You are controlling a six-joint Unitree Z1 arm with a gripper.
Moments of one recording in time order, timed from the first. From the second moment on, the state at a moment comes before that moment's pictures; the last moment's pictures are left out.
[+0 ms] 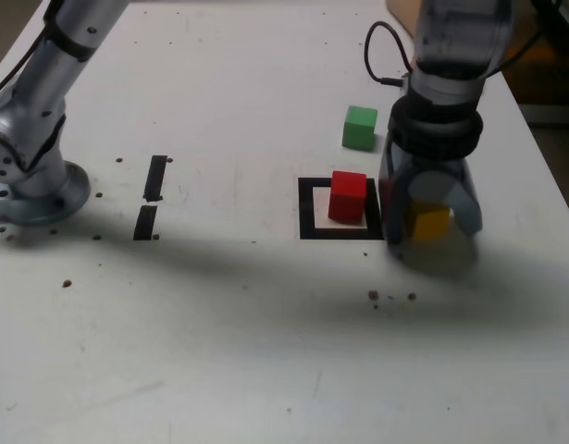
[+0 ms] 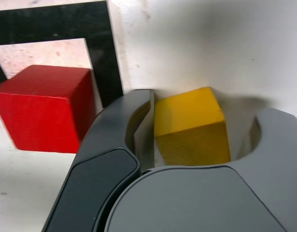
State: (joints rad) arm -0.12 2.26 -1.78 1.09 -0.01 -0.05
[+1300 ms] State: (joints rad) arm -0.14 1.92 -1.56 1.24 0.10 0.01
